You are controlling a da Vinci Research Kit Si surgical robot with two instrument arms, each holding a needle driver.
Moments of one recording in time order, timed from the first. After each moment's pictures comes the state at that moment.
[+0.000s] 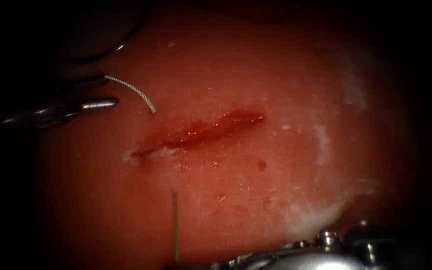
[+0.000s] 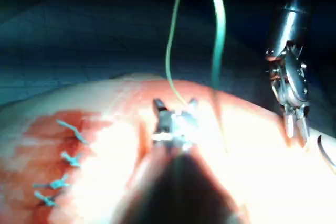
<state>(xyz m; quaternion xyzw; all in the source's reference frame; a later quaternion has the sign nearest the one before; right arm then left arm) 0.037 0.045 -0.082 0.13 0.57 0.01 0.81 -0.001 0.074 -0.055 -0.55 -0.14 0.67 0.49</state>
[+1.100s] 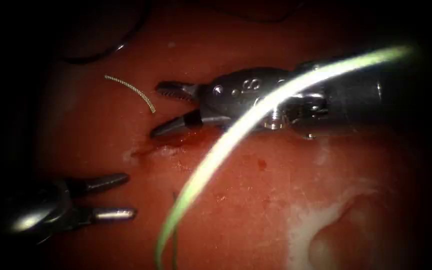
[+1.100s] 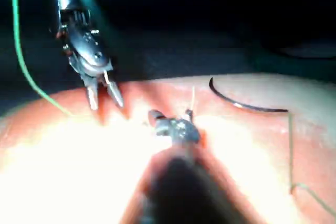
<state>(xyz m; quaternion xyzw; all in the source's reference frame) 0.043 0.060 -0.069 0.23 0.44 0.27 0.83 -0.008 0.064 -0.061 -0.57 -0.17 0.69 0.41</state>
